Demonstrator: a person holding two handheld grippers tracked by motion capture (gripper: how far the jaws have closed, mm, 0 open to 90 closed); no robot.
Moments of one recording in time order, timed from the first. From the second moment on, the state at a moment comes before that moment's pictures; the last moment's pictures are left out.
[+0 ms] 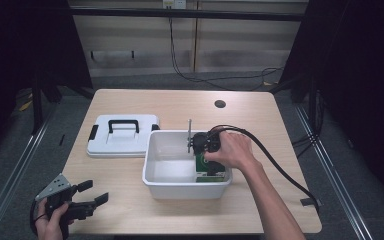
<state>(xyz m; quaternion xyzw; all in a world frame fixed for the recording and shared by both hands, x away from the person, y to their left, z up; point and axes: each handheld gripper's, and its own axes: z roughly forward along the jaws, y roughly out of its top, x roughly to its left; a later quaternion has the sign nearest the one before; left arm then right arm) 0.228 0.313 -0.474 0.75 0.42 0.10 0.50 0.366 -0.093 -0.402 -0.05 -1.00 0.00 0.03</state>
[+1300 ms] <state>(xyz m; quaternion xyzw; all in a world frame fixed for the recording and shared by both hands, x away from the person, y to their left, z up) 0.229 0.314 -0.474 0.75 0.42 0.11 0.50 0.369 -0.095 -0.414 -0.04 -1.00 -0.03 0.05</state>
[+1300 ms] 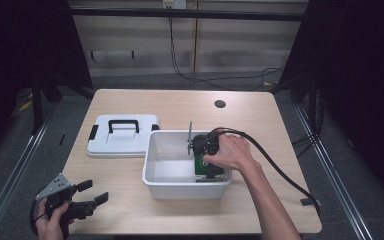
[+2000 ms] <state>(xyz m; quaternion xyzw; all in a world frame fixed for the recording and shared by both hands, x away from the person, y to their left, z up) 0.230 0.315 -0.475 0.75 0.43 0.11 0.50 0.368 -0.118 -0.372 -0.08 -0.98 -0.16 0.01</state>
